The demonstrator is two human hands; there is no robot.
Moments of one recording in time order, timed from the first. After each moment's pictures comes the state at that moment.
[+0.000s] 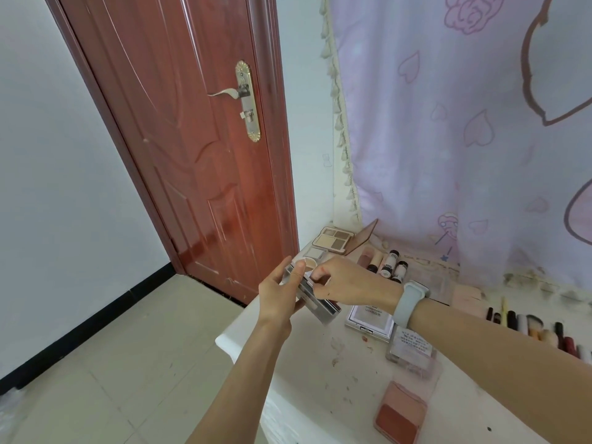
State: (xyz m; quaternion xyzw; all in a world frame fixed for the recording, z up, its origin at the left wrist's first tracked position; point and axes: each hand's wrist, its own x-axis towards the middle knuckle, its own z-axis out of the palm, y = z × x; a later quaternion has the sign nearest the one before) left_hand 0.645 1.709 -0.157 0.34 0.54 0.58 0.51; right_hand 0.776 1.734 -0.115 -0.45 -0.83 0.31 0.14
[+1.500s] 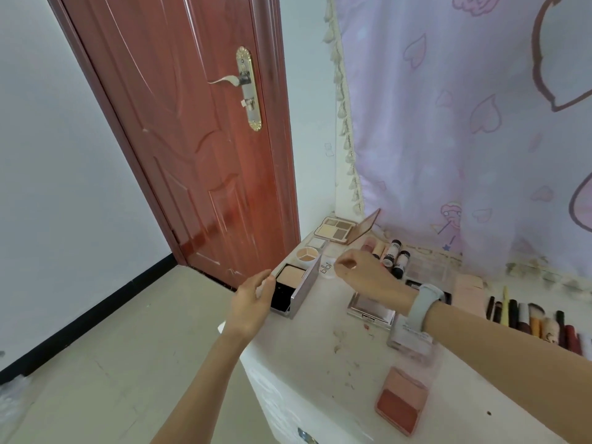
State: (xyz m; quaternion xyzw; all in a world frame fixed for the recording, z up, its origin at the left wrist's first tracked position) left_hand 0.587 1.691 -0.185 0.58 0.66 0.41 0.26; right_hand 0.795 1.742 -0.151 -0.60 -0.66 0.37 0.26
